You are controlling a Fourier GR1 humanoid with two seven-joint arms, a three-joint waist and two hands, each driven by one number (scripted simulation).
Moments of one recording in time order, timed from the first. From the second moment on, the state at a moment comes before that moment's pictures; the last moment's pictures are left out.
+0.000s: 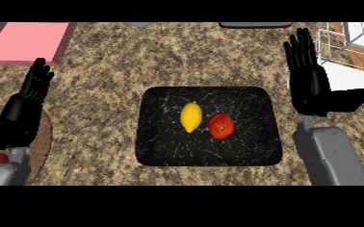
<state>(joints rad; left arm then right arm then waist) -0.11 0.50 -0.07 -1.50 0.23 0.23 -0.08 -0.35 -0.21 0.02 -1.41 -0.26 -0.21 -0.17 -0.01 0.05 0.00</state>
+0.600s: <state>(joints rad) 0.01 0.41 -0.11 -1.37 0.35 0.18 0.14 -0.08 -0.33 0.10 -1.47 0.18 -0.60 0.17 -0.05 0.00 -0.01</state>
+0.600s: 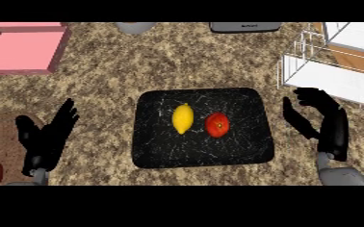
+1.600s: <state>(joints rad) -0.05 0.35 -0.14 -1.32 0.34 0.15 0.22 -0.13 -0.23 0.53 -2.08 0.72 -0.21 1.12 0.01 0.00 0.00</state>
